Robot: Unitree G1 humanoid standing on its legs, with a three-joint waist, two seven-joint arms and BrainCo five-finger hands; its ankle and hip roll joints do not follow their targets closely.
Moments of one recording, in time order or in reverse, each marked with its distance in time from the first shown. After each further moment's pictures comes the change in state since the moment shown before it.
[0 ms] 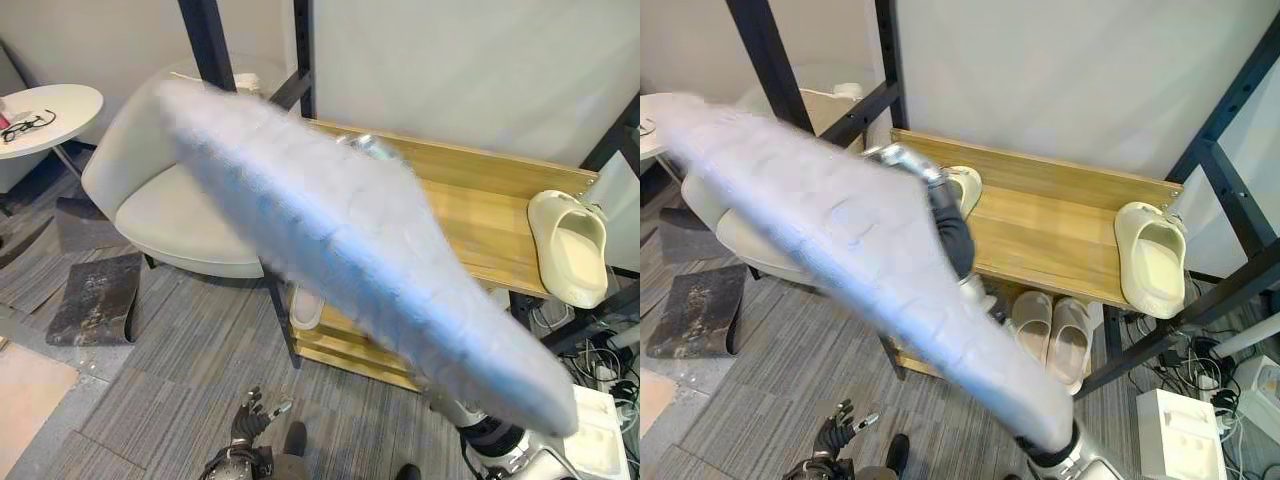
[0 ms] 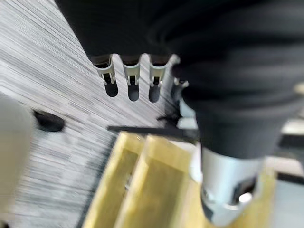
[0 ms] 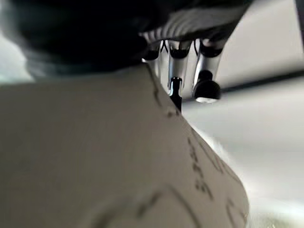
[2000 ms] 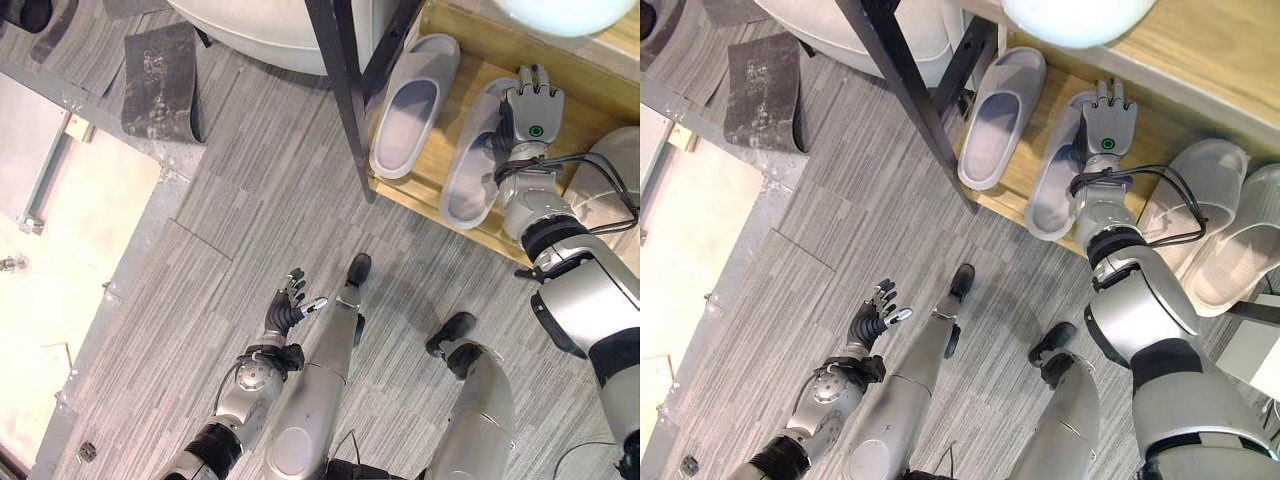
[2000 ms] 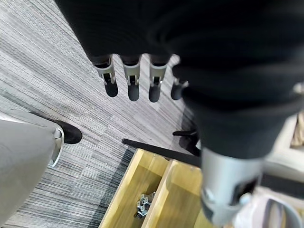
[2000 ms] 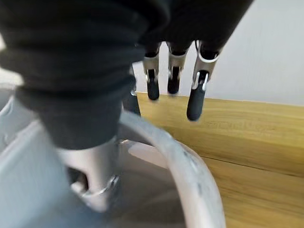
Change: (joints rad) left arm -0.327 0.117 -0.248 -0.316 -0.177 -0.157 0.005; right arm -0.885 -0.359 -0.051 1.679 -1.076 0.452 -0.600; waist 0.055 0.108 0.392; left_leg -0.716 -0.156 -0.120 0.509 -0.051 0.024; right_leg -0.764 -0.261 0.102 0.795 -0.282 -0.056
